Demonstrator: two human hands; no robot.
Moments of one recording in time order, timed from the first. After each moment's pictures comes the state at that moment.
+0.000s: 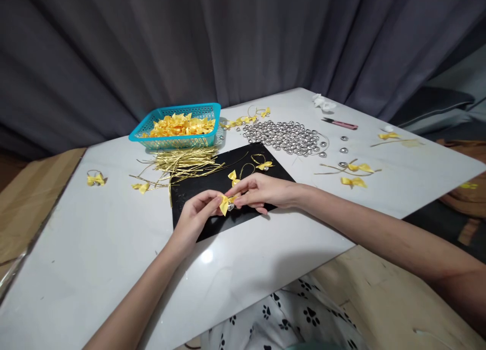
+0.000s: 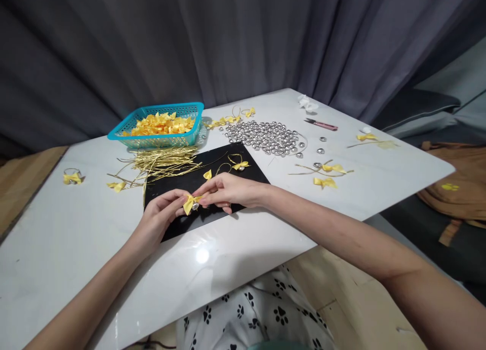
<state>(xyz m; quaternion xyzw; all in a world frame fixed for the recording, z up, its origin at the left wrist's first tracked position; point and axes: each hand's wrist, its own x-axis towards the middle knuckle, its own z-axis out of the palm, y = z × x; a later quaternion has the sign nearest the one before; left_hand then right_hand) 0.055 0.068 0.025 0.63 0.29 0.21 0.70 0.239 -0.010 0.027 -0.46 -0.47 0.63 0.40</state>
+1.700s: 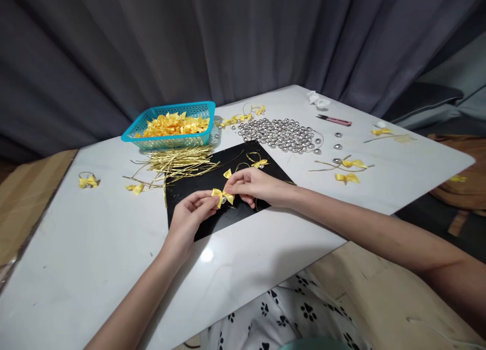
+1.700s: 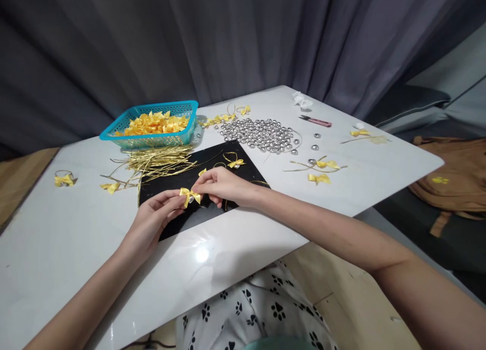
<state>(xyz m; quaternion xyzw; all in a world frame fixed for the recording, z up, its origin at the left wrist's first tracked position) 0.059 0.062 0.025 0.53 0.42 0.24 0.70 0.225 -0.008 0.029 -0.56 -0.43 0.54 0.46</state>
